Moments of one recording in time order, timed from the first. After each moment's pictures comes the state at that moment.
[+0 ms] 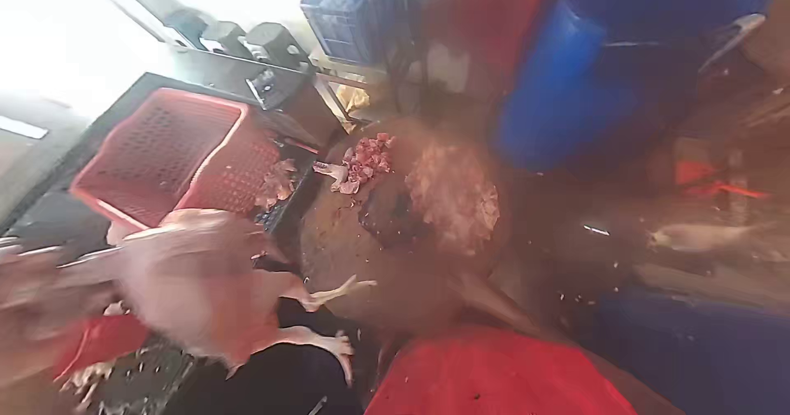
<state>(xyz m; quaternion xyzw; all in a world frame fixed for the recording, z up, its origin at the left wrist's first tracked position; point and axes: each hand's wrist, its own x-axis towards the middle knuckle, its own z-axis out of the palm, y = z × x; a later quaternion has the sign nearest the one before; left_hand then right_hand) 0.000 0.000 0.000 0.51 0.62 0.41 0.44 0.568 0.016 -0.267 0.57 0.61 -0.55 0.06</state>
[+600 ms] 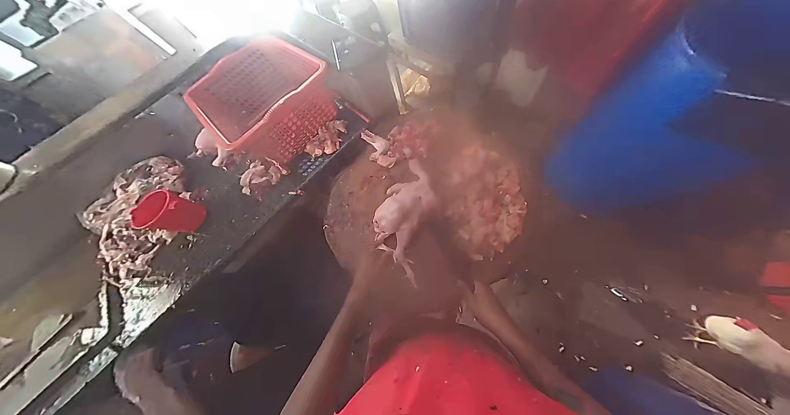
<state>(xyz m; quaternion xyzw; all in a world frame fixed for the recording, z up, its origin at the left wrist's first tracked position) 0.286 -0.049 -0.283 0.38 0.79 0.29 0.38 0.599 -0.006 -0.288 0.57 0.62 -0.53 0.01</state>
